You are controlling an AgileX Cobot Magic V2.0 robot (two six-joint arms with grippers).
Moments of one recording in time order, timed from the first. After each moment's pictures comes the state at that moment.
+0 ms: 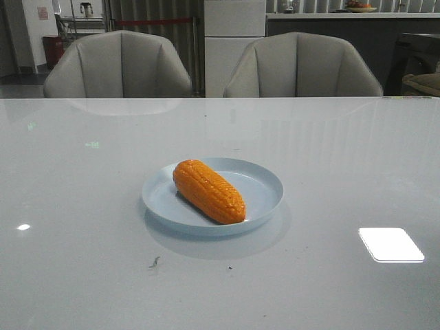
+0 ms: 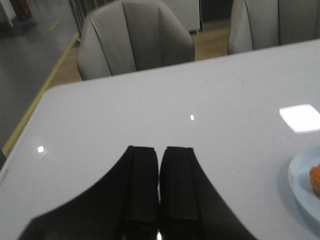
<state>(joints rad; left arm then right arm) -0.08 0.59 -0.49 -0.15 0.16 0.31 -0.11 0.80 -0.80 0.15 0.74 -0.21</state>
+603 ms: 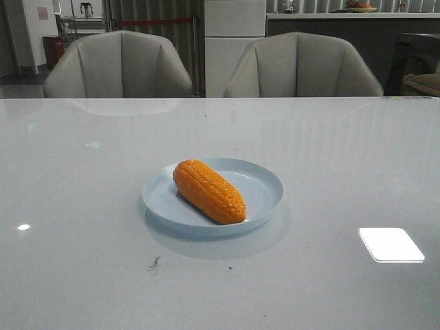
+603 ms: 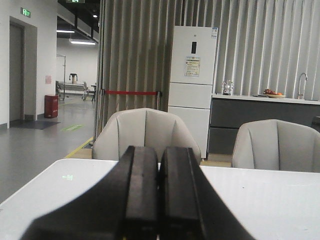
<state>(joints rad) -0.08 0.03 0.00 -0.14 -0.22 0.11 -0.11 0.80 -0.80 0.15 0.74 -0.21</state>
